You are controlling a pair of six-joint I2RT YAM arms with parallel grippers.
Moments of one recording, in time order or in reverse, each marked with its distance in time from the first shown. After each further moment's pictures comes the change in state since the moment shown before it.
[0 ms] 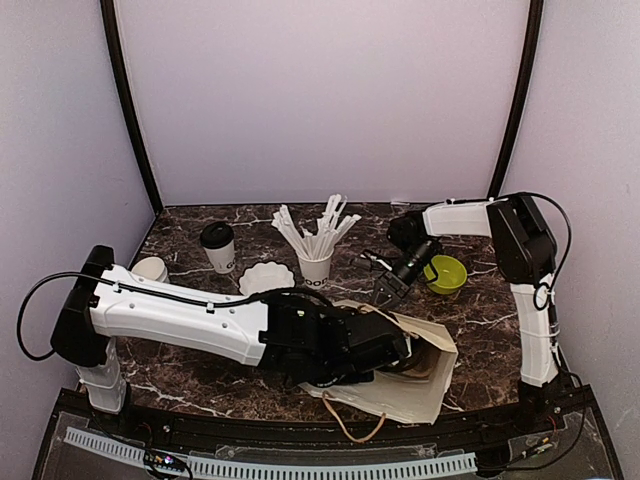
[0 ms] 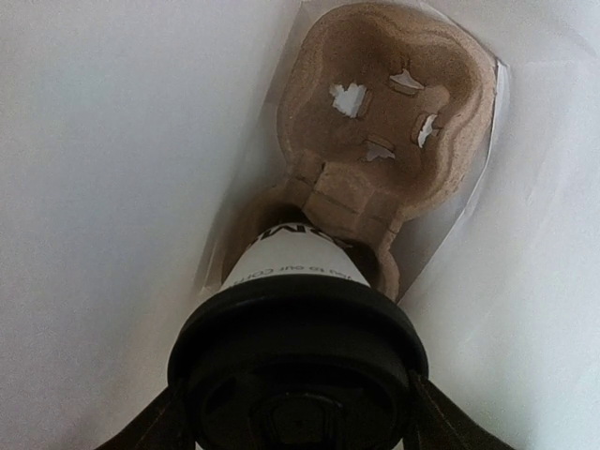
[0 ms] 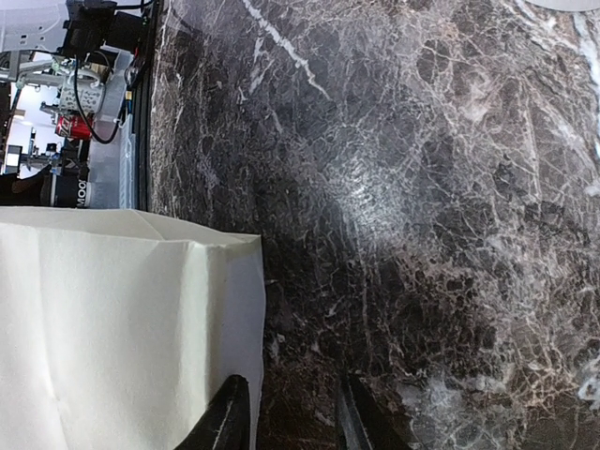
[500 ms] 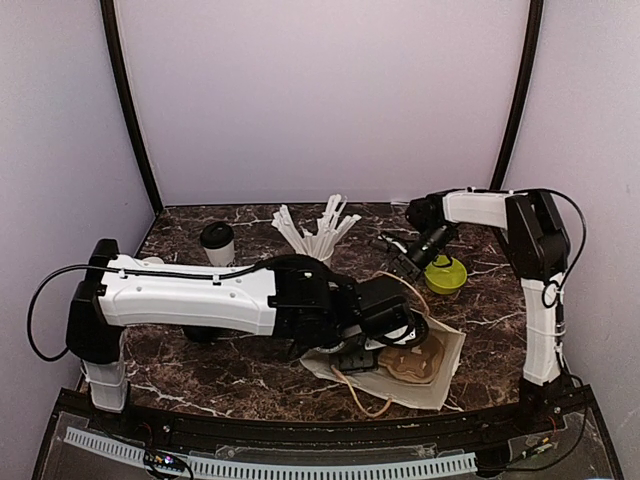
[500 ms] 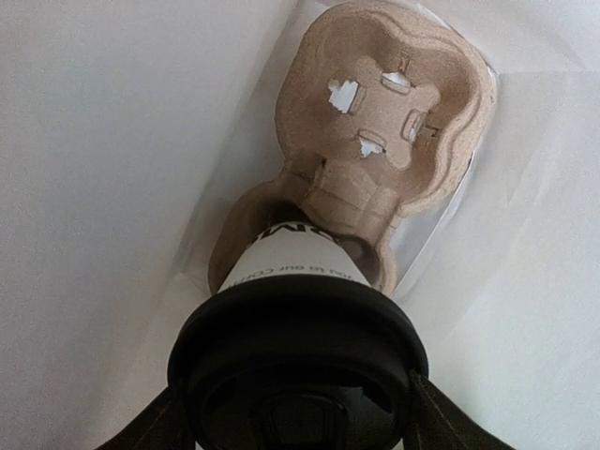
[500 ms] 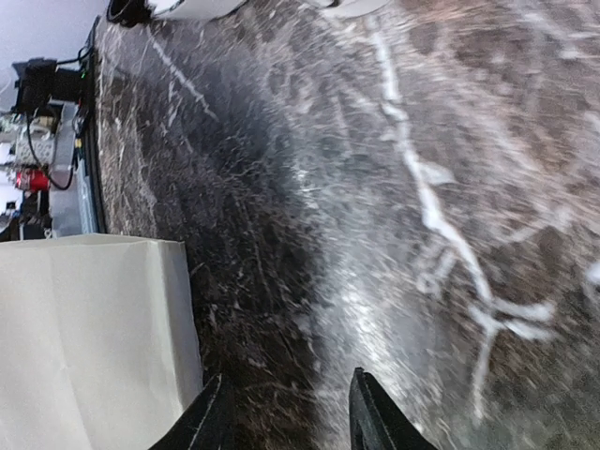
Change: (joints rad) left arm 0.055 0.054 0.190 -0.207 0.203 -0.046; right arm -0.100 -0.039 0.034 0.032 0.113 0.121
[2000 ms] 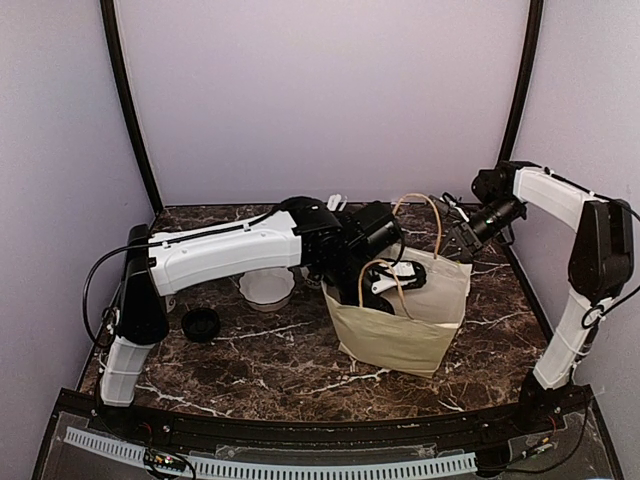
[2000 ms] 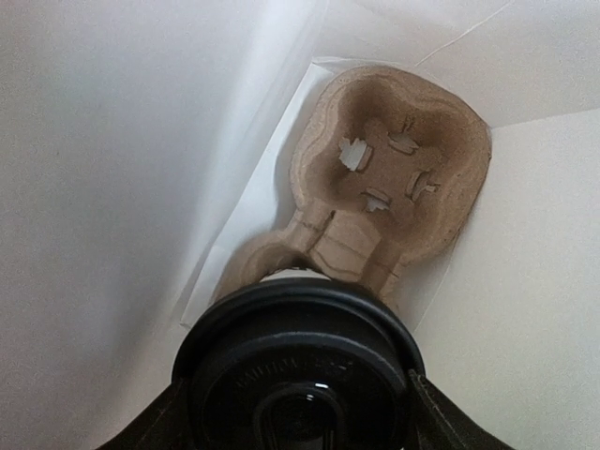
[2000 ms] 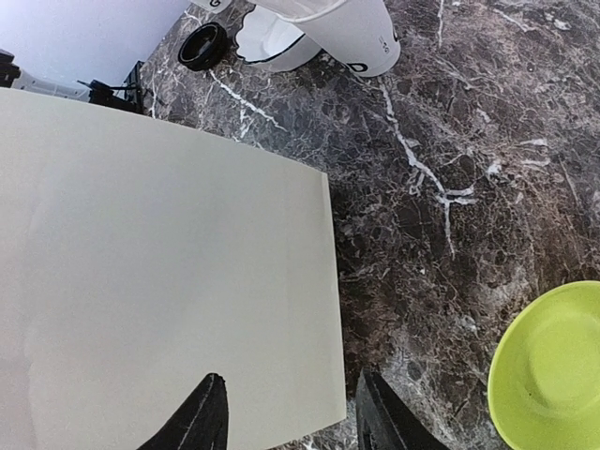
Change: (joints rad) left arm 0.268 0.218 0.351 -0.126 0.455 0.087; right arm -0.256 -0.397 -0.114 -0.227 -0.061 -0.189
